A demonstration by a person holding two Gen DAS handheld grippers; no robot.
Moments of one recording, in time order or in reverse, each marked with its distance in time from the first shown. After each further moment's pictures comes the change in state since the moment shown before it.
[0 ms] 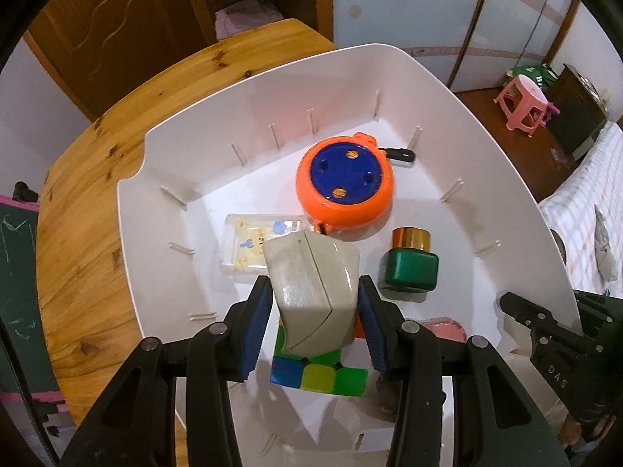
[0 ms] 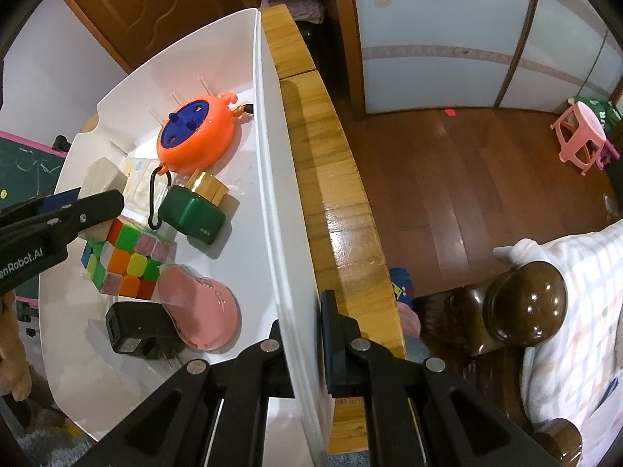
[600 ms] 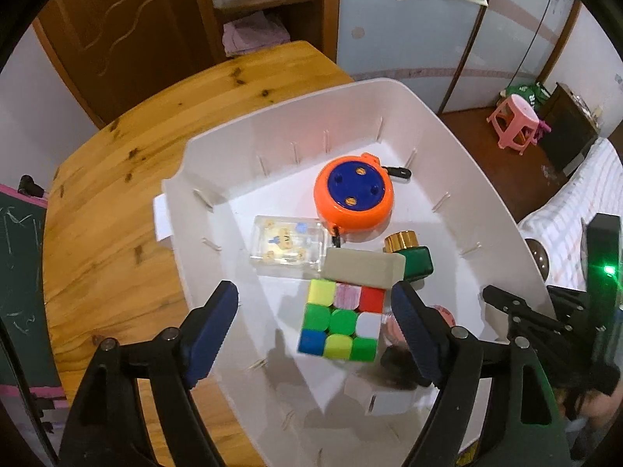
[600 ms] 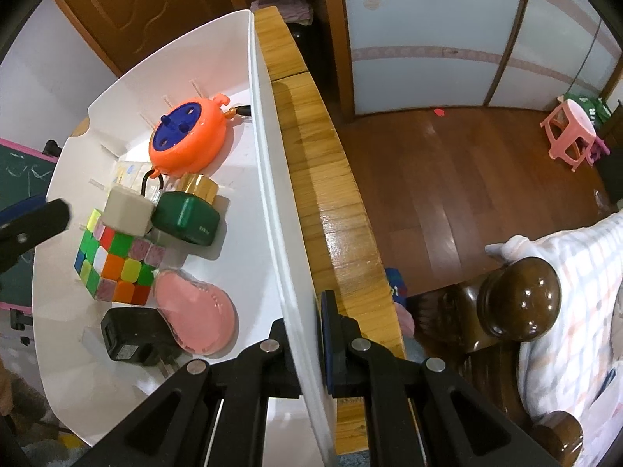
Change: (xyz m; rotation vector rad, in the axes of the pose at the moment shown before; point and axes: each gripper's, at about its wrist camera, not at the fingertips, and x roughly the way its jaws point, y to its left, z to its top) left arm -0.043 0.024 -0.012 -0.029 -0.072 -0.038; right arm 0.000 0.006 -0.001 0.018 -0.009 -0.043
